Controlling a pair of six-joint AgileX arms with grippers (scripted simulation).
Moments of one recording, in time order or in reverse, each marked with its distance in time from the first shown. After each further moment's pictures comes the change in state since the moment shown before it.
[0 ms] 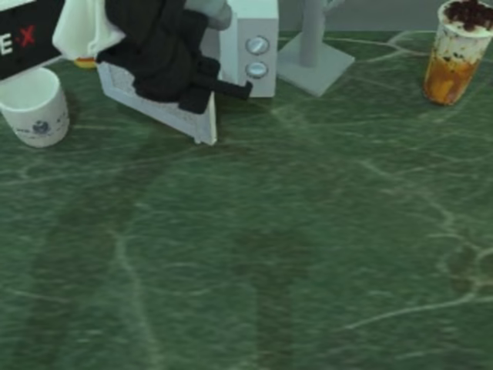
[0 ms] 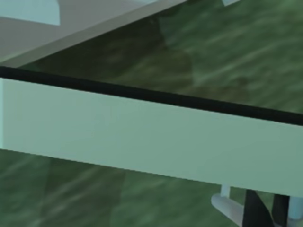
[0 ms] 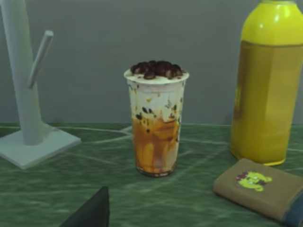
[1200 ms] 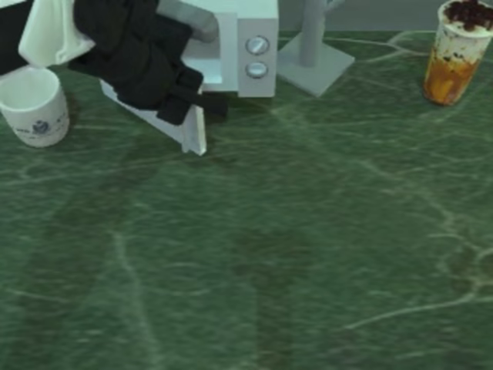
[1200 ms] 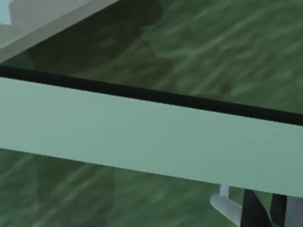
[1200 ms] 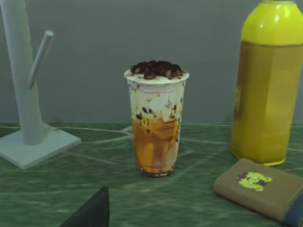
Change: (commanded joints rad) left arm 0.051 -0.077 -0.091 0.019 0.077 0.147; right arm 0.000 0.000 0.000 0.000 0.000 0.000
